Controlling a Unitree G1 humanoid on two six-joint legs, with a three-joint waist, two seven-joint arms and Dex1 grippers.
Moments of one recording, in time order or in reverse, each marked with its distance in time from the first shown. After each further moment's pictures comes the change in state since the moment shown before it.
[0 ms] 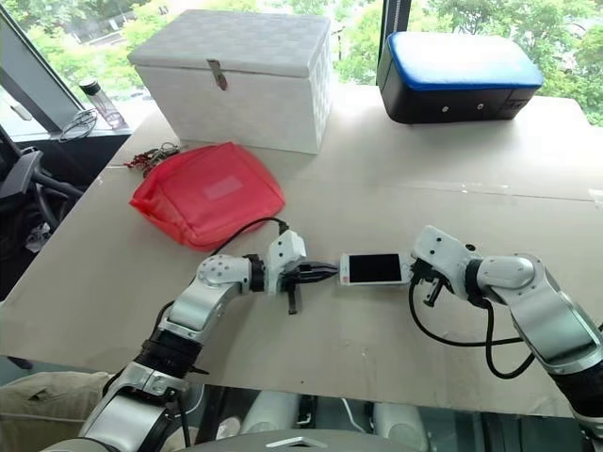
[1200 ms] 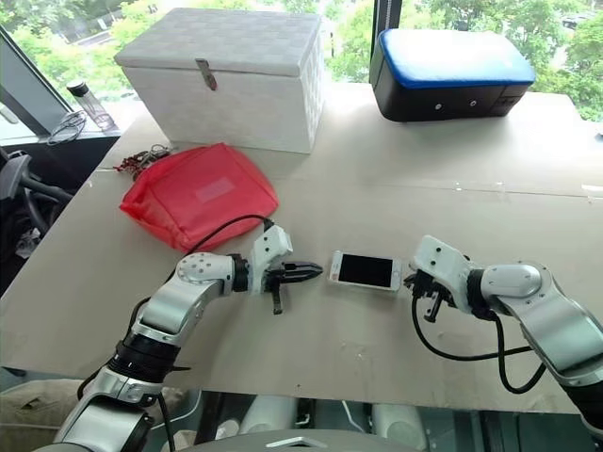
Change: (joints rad) left arm 0.027 0.104 0.034 -0.166 -0.049 0.232 0.020; right arm 0.050 -0.071 -0.040 -0.079 0.119 0.004 0.057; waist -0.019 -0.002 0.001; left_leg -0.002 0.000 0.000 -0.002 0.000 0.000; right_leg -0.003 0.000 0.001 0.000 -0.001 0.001
